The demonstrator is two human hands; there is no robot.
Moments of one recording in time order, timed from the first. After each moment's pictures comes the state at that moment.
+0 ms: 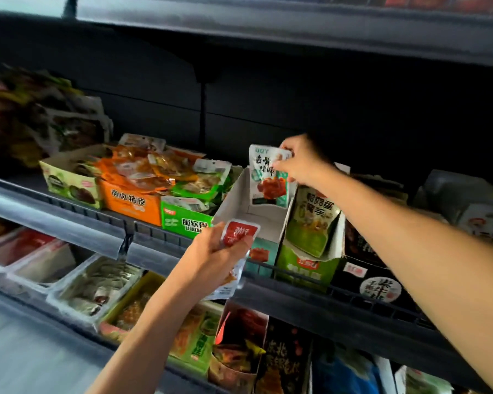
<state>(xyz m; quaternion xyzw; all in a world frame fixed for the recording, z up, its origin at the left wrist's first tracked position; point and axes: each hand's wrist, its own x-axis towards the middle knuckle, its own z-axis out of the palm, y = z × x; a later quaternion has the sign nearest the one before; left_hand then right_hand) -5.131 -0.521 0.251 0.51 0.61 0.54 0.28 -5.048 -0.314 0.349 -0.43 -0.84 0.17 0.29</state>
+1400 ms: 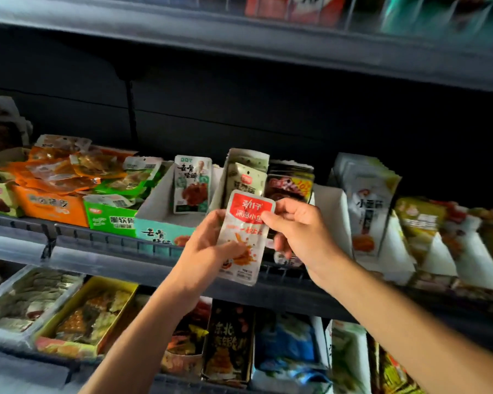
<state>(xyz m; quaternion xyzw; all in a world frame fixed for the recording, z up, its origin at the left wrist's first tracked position) -5.025 -0.508 0.259 0.45 0.46 0.63 0.45 -4.873 -0.438 0.296 -0.40 -0.67 0.49 0.39</state>
